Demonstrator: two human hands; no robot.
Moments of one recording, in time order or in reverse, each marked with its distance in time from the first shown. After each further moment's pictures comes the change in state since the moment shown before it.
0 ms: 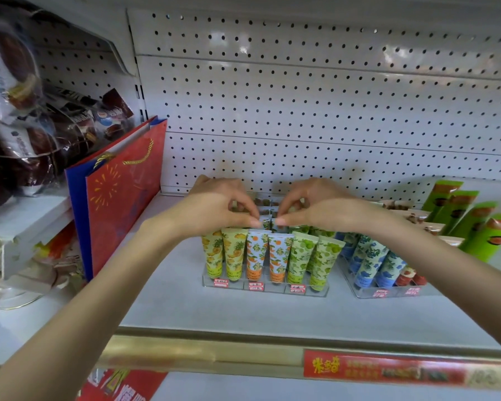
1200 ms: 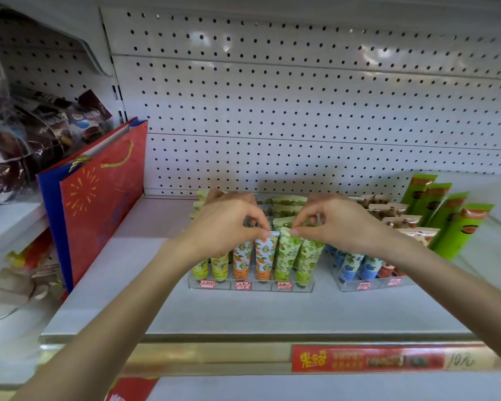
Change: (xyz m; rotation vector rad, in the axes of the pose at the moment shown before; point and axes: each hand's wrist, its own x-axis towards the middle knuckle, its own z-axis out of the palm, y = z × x) left_hand 0.001 0.030 0.035 0.076 0.055 0.051; right_hand -0.042 0.028 0.008 -0.060 0.162 0.051
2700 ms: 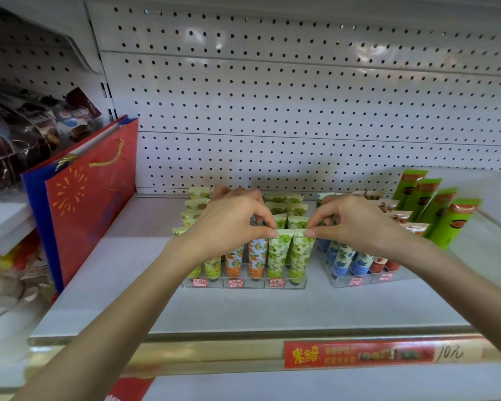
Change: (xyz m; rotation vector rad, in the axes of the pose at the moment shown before) left_hand 0.007 0.014 0.006 -0.003 0.010 0.056; right_hand -0.018 0.017 -0.012 0.010 -0.011 0.099
